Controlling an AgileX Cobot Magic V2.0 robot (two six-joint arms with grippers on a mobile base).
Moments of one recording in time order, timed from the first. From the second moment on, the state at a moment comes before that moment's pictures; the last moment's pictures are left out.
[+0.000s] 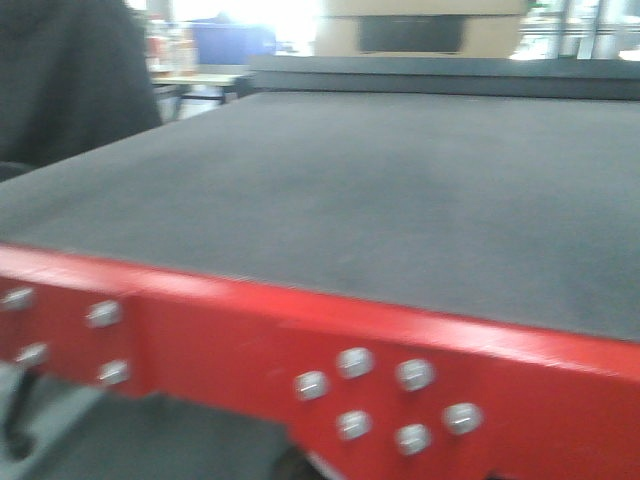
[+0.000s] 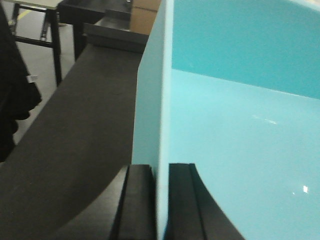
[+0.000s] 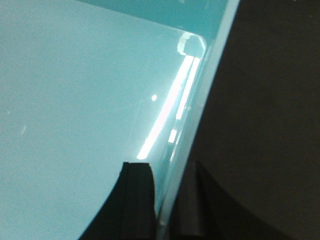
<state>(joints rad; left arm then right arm) -0.23 1.55 -1.82 0.00 0.67 -0.13 0.20 1.61 -1.91 0.13 0.98 0.06</state>
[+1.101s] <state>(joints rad) -0.23 1.55 -1.82 0.00 0.67 -0.13 0.20 1.61 -1.91 0.13 0.98 0.06</state>
